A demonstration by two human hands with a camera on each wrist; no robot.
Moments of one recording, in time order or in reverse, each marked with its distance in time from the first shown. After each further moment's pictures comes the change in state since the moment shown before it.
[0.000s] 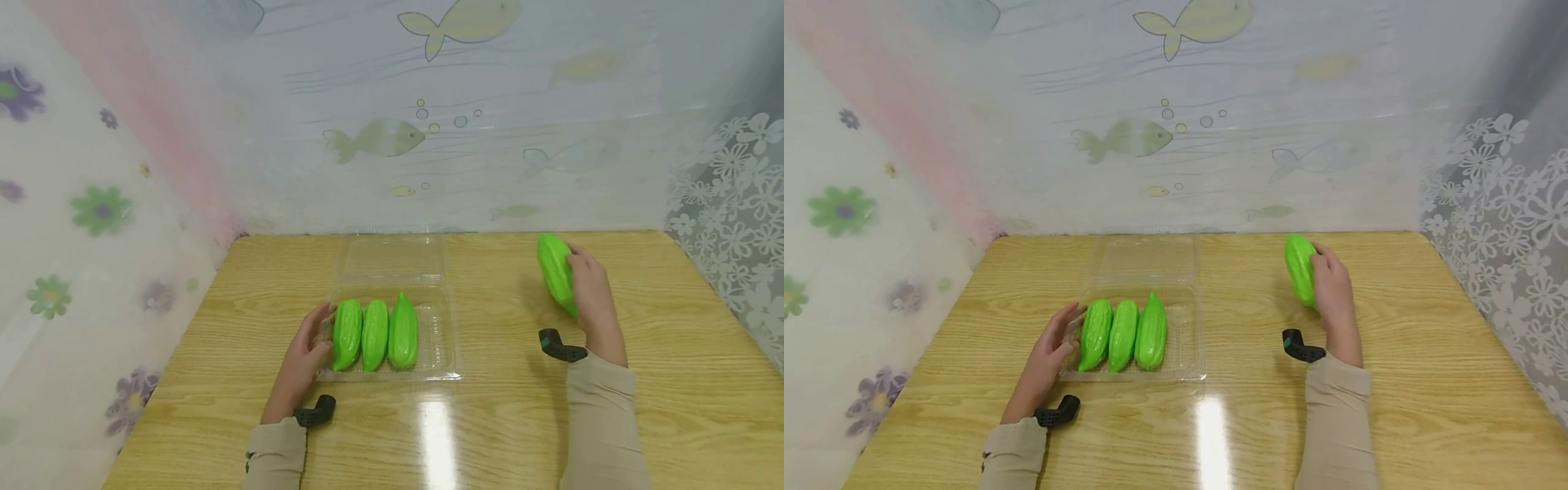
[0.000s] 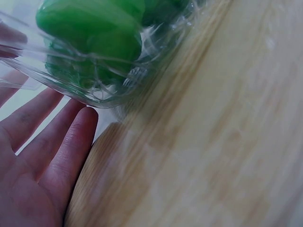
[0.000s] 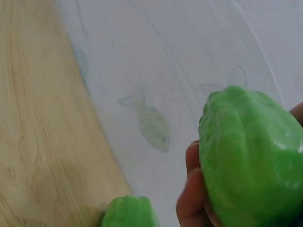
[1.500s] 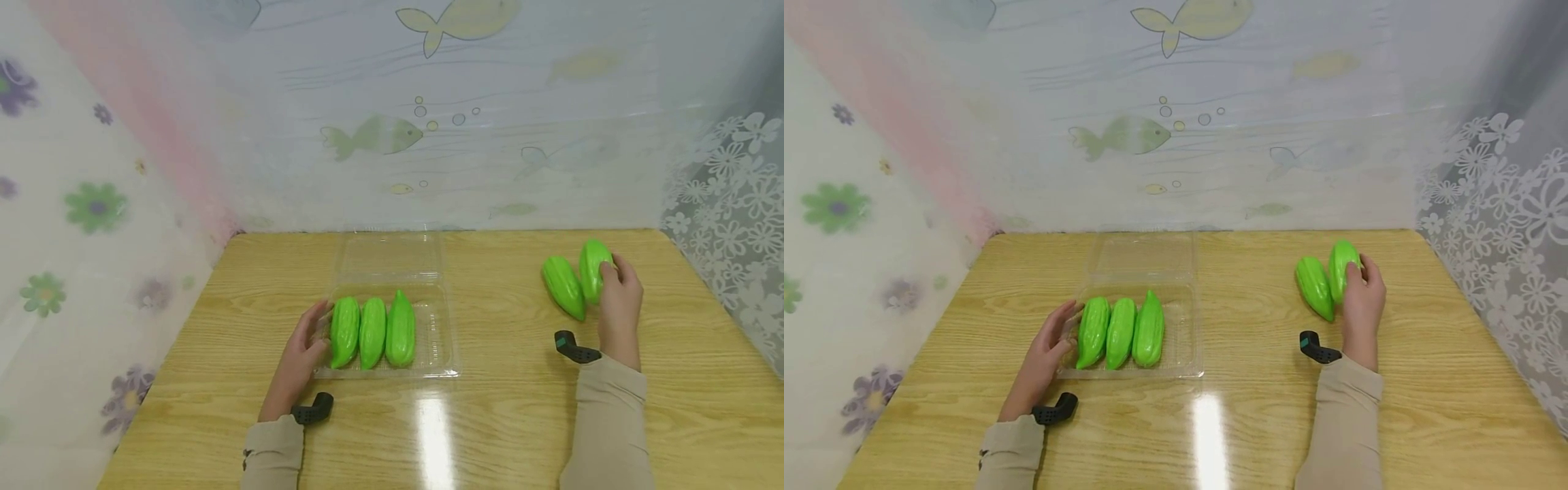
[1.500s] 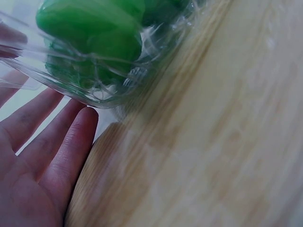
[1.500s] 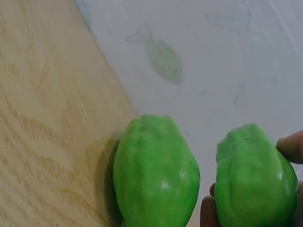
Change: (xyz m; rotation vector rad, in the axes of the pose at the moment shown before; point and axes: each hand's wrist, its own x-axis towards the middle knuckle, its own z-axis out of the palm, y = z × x) left_hand -0.005 0.029 0.003 0.014 -0.012 -0.018; right_hand 0.009 0.034 -0.028 0.380 0.321 0.199
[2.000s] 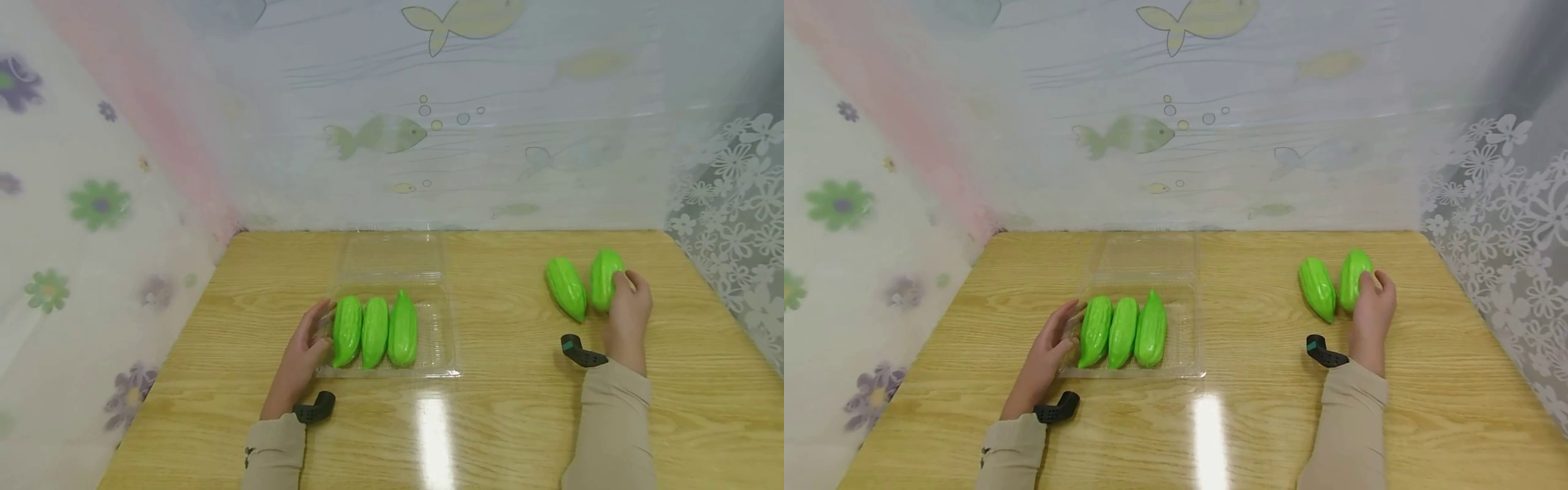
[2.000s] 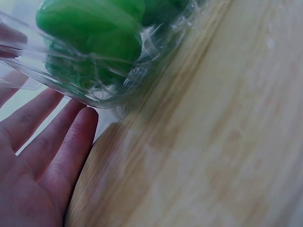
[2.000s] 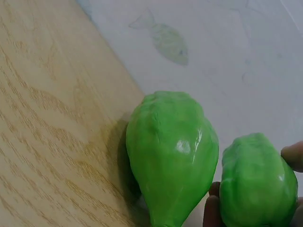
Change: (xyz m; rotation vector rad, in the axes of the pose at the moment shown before) left_hand 0.002 -0.008 -0.002 -0.022 -0.001 -0.008; right_hand 0.008 0.015 -0.009 0.090 0.033 0.122
